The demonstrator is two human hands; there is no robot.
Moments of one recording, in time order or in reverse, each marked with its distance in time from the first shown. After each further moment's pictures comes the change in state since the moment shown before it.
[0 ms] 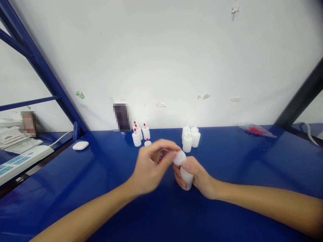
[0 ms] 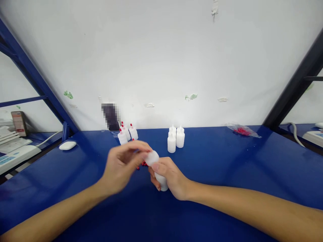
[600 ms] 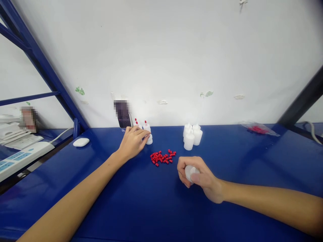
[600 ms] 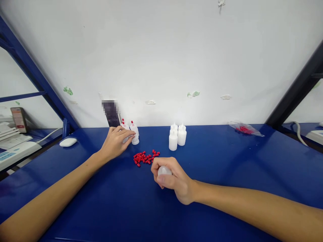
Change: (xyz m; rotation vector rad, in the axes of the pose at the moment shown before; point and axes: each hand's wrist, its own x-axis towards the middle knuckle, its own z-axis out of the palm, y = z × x) left_hand 0.028 -0.080 -0.100 1.305 -0.199 0.290; right_hand -0.009 -0.009 -0.002 -0.179 -0.029 -0.078
